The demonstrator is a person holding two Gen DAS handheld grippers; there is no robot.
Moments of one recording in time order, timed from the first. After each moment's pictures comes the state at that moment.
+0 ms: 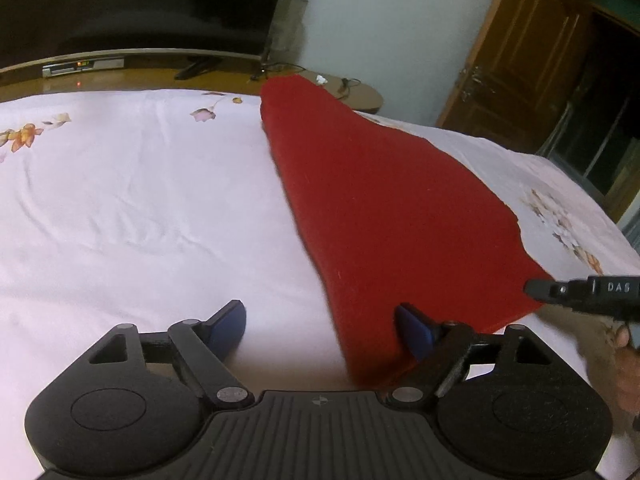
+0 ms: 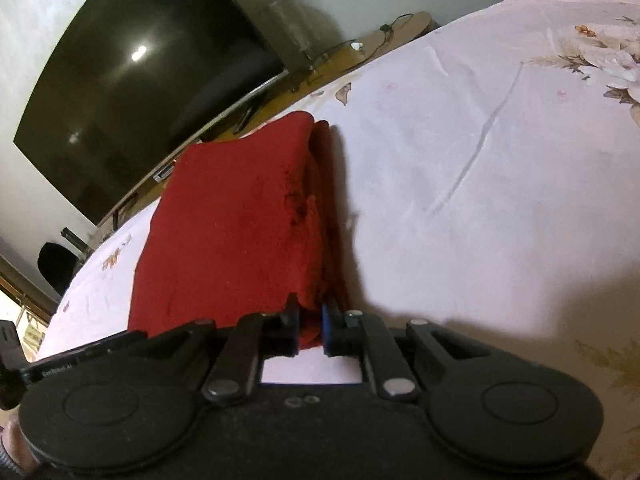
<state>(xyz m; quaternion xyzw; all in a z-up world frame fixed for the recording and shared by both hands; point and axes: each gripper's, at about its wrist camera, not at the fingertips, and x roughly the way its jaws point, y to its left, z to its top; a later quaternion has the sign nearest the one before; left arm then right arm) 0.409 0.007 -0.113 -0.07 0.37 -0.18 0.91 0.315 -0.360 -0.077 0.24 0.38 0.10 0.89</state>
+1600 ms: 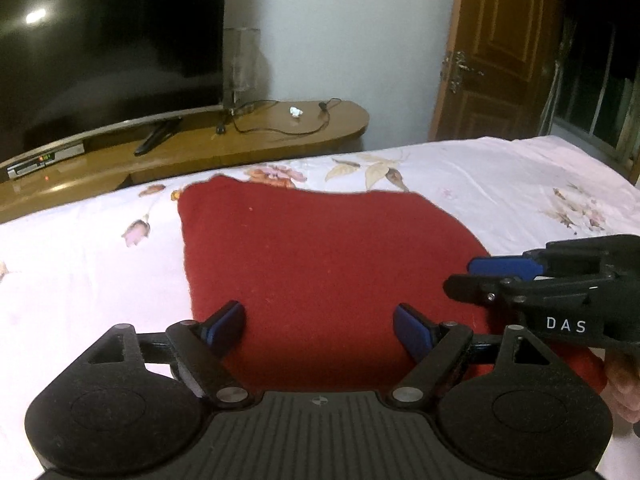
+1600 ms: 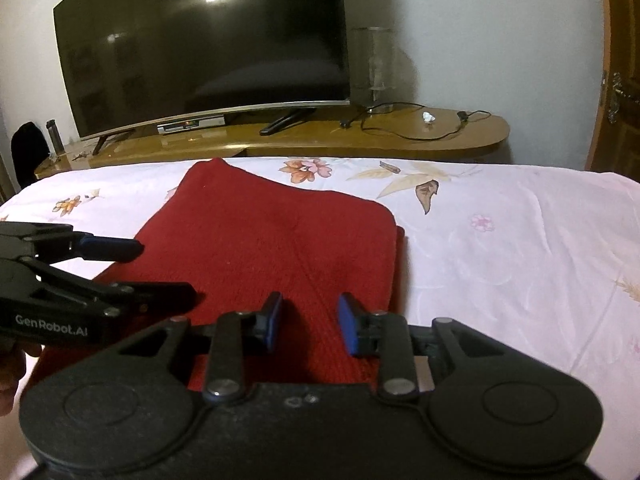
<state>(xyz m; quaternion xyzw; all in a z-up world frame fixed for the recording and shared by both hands) 0.501 -0.084 -0.073 0.03 0.32 -0.18 0.93 0.419 -0.286 -0.058 -0.01 0.34 0.12 0.93</state>
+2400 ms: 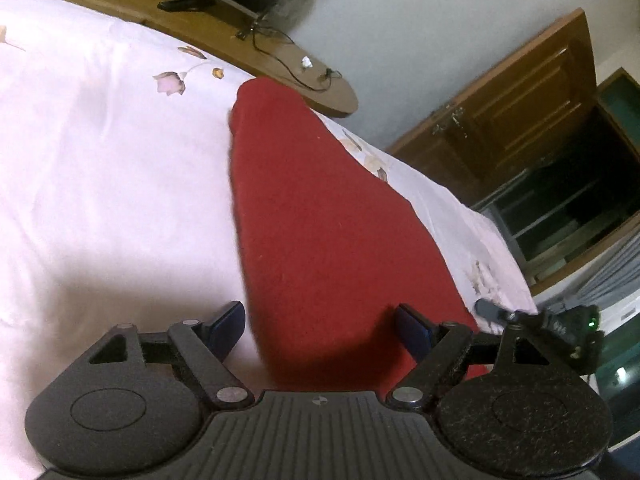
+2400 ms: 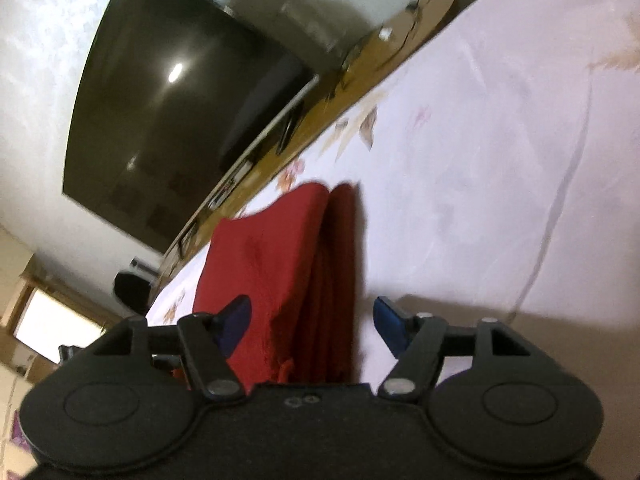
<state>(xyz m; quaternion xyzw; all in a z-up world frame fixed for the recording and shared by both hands) 0.506 0.010 -0.127 -0.26 0.42 -0.26 0.83 0.420 -0.422 -0.081 0.34 0.39 0.20 0.83</state>
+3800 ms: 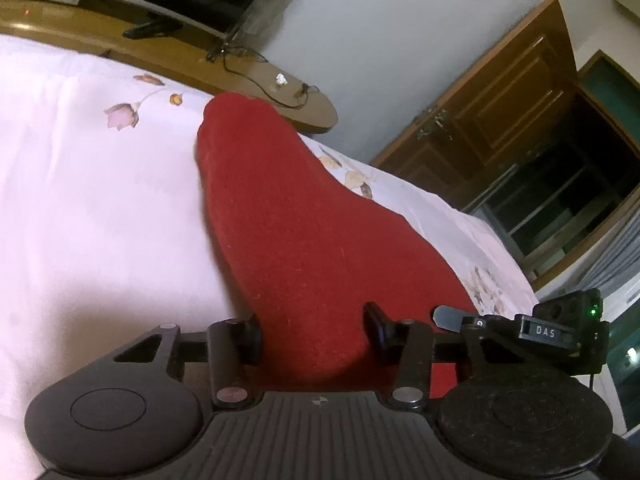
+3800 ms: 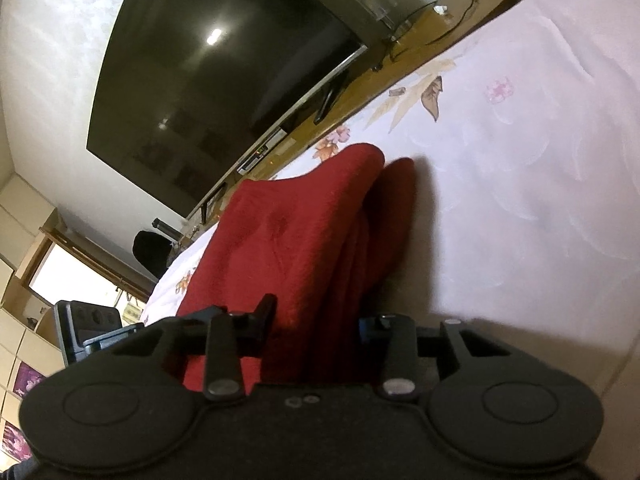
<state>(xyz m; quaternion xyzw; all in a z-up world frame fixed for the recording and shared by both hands) 0.520 -0.011 -0.117 -0.23 0.37 -0.28 0.85 0.451 -0.384 -0.094 0.31 0.39 0.27 0.83</state>
